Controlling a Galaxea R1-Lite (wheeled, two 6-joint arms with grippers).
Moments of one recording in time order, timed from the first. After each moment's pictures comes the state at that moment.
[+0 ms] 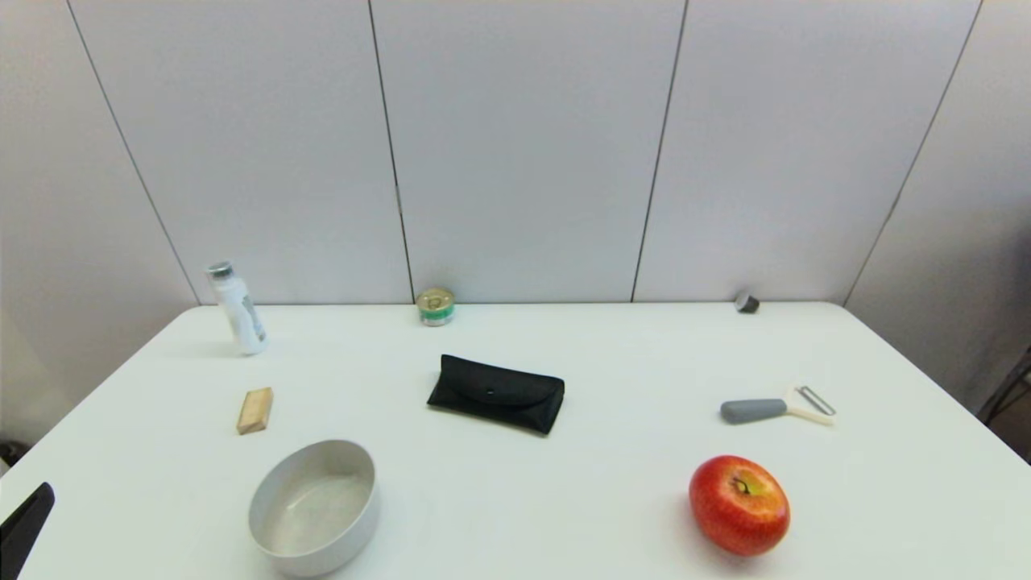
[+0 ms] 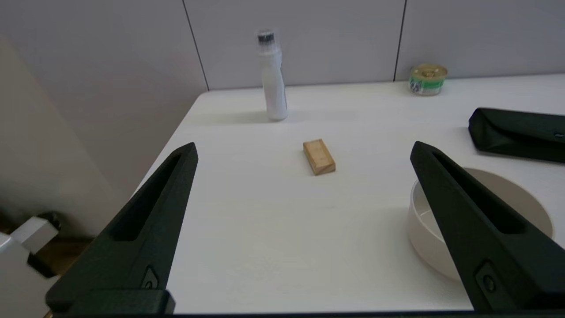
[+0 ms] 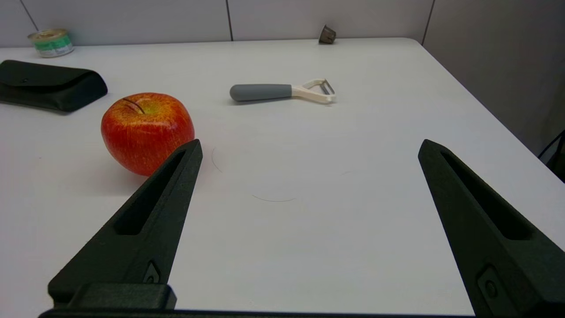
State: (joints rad) left arm 0.05 0.42 -0.17 -0.27 0.04 0.12; right arm 0.00 0.00 0.00 0.00 0.00 0.02
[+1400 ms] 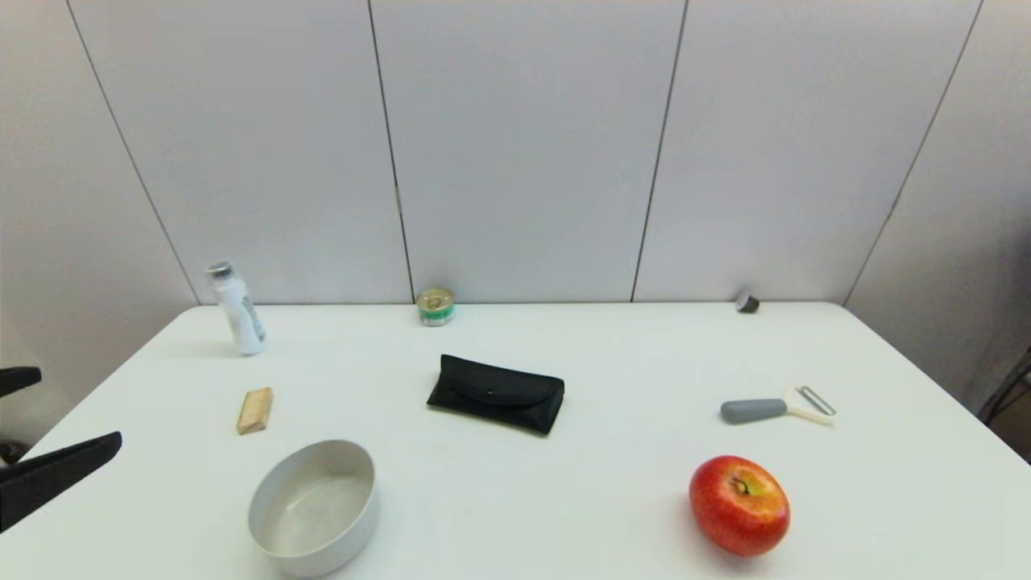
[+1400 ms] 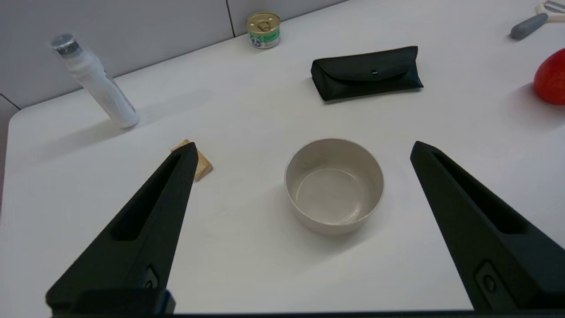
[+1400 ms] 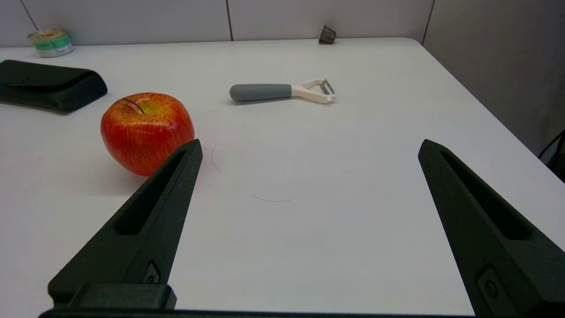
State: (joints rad) left arm 0.28 0.81 -0.76 0.33 -0.67 0.33; right arm 0.00 0.00 0.00 0.00 0.00 0.02
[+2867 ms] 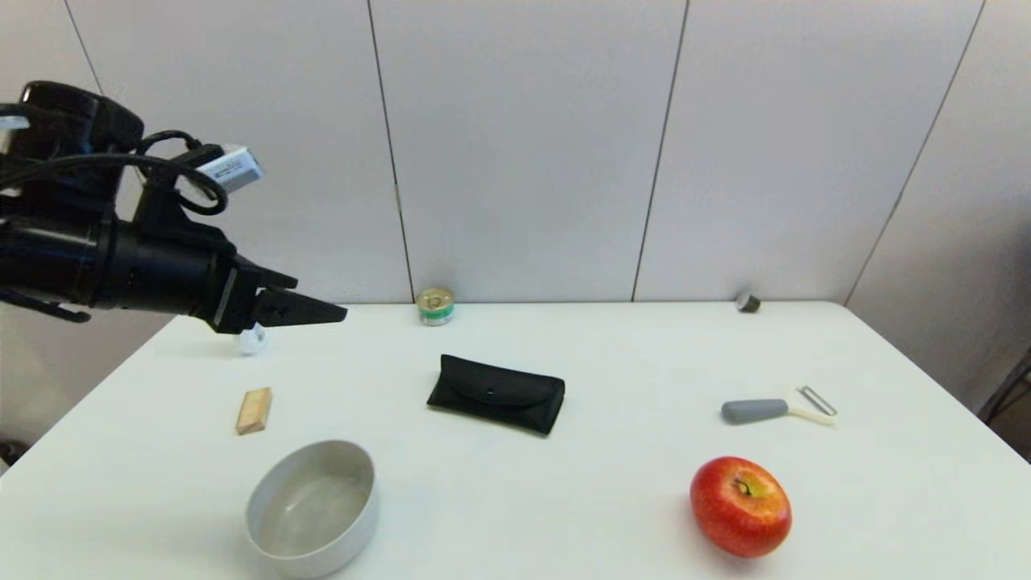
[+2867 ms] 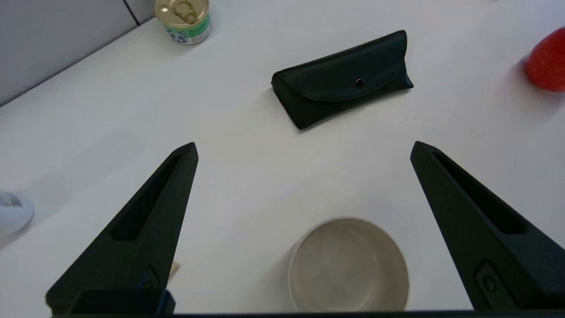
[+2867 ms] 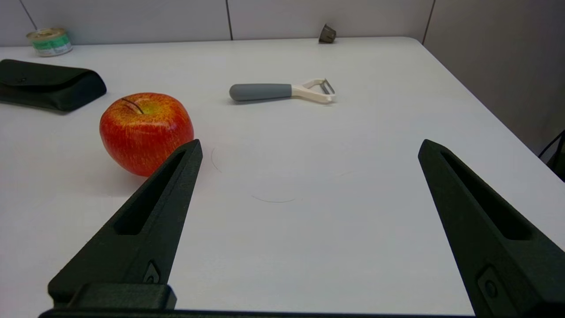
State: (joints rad) left arm -0.12 1.56 -1.29 0.43 -0.52 0.34; right arm 0.00 0.00 0.00 0.00 -0.01 0.02
